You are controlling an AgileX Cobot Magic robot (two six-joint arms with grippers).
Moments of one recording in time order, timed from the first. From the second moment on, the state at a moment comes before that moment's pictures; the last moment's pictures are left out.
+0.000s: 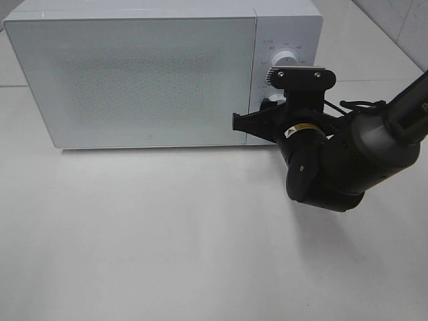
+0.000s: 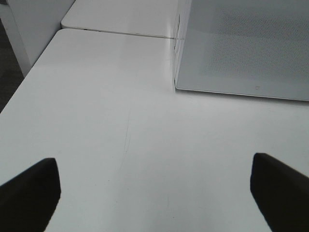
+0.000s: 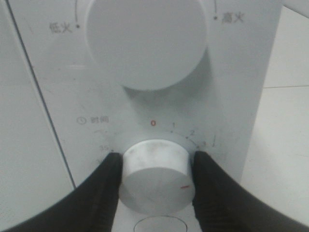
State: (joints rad) left arm 0.06 0.00 -0.51 -0.06 1.04 -0.04; right arm 0.61 2.07 -0.81 0.74 -1.11 -0.18
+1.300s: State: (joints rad) left arm 0.06 0.00 -0.51 -0.06 1.04 -0.04; right arm 0.61 2.09 -0.79 0.68 -1.15 1.33
